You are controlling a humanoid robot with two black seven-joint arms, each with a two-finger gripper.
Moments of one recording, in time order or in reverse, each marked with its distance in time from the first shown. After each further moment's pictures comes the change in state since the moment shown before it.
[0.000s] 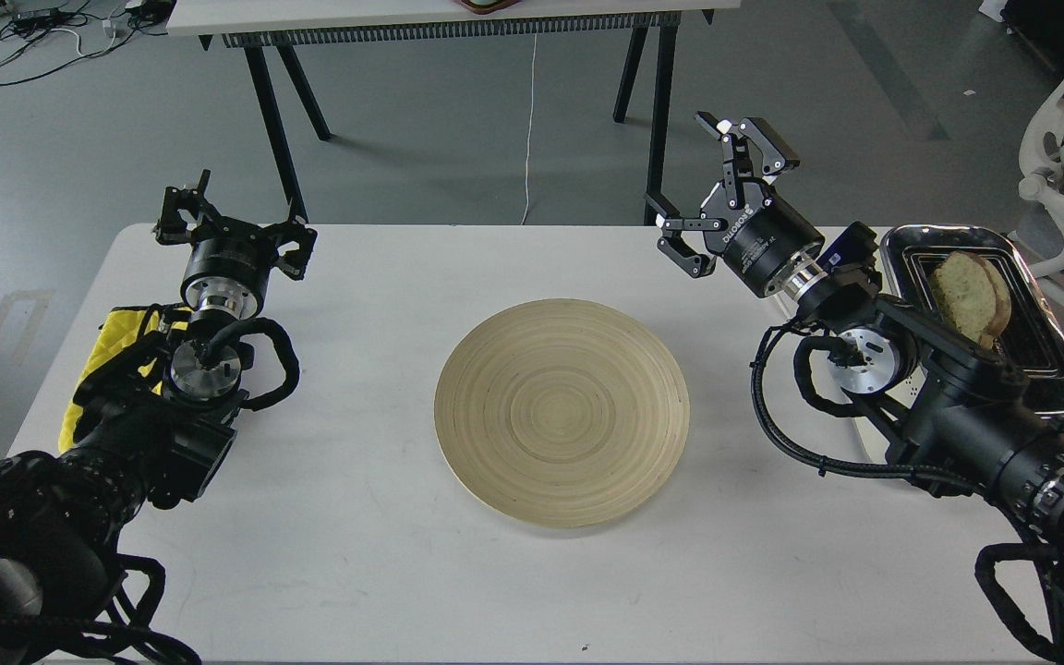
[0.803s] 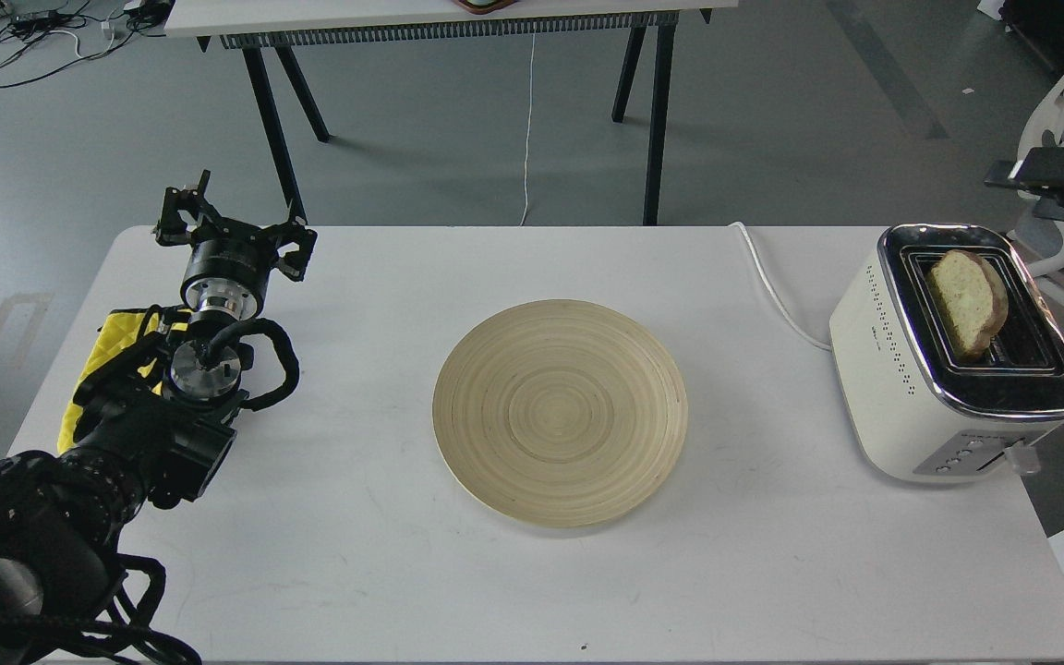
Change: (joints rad) left arm 0.000 0.000 0.000 0.000 0.000 0.000 0.000; right arm 0.348 -1.027 -0.398 0.641 -0.658 -0.059 -0.294
